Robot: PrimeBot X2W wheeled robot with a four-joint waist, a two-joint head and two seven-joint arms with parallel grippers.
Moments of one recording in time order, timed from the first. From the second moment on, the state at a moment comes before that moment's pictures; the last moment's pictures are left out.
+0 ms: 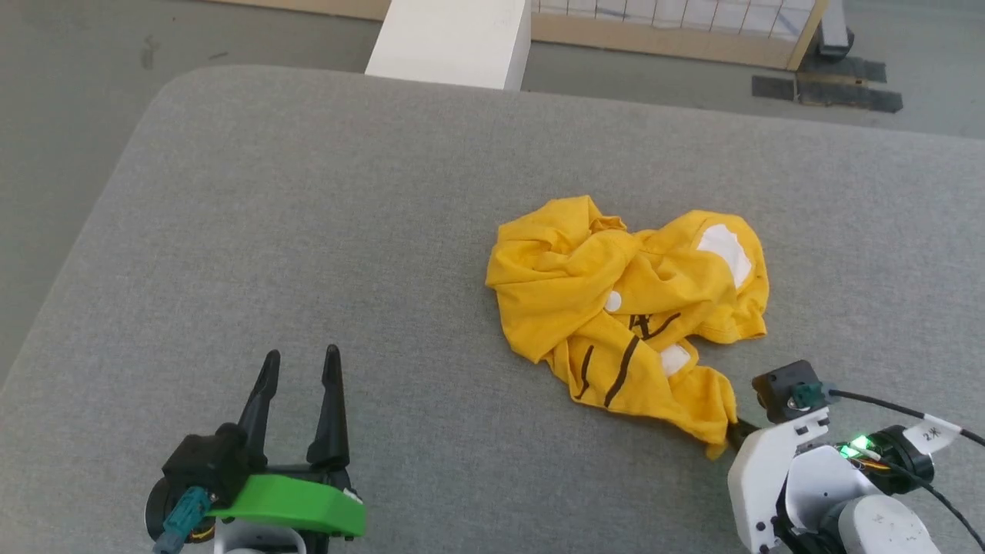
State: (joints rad) left arm 0.03 0.09 -0.10 0.02 -0.31 -0.01 -0.26; right arm -0.08 -0.20 0.16 0.13 0.12 0.13 0.53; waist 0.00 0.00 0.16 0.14
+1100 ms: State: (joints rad) left arm 0.03 0.07 -0.06 0.04 -0.27 -0.04 -0.26; right arm -0.01 -0.09 -0.45 0.02 -0.06 0.13 0.32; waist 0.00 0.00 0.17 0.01
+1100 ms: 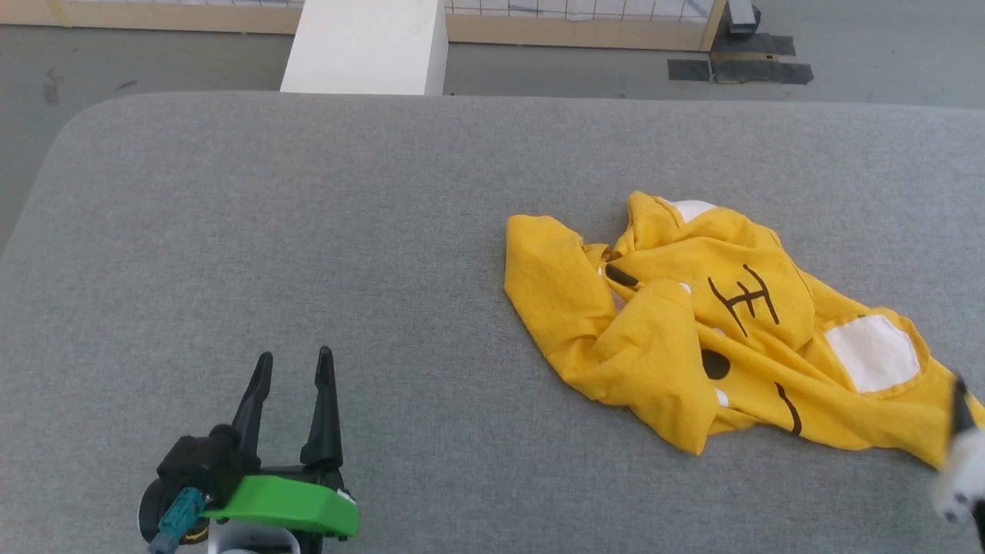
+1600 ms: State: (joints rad) left arm 0.01 0.07 -0.08 0.04 -0.28 -0.04 -0.26; right arm -0.13 -0.13 0.01 -0.05 0.21 0.13 0.57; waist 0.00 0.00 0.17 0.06
